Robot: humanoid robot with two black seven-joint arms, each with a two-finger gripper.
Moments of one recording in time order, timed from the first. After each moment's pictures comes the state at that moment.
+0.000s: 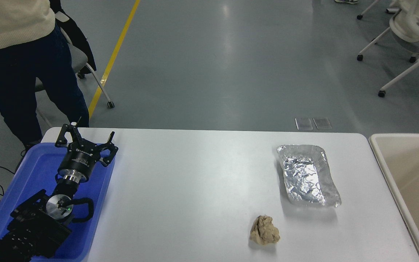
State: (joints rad) left arm -0.63 0.16 -0.86 -0.20 -0.21 -0.79 -0.29; right arm 1.50 -0.84 -1.20 1.05 -0.39 0.05 0.11
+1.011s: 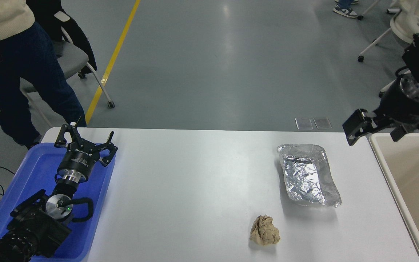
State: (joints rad) left arm -0.63 0.16 -0.86 -0.20 -0.22 -0.79 -0.29; right arm 2.29 -0.32 -1.45 1.38 -0.36 0.77 0.11
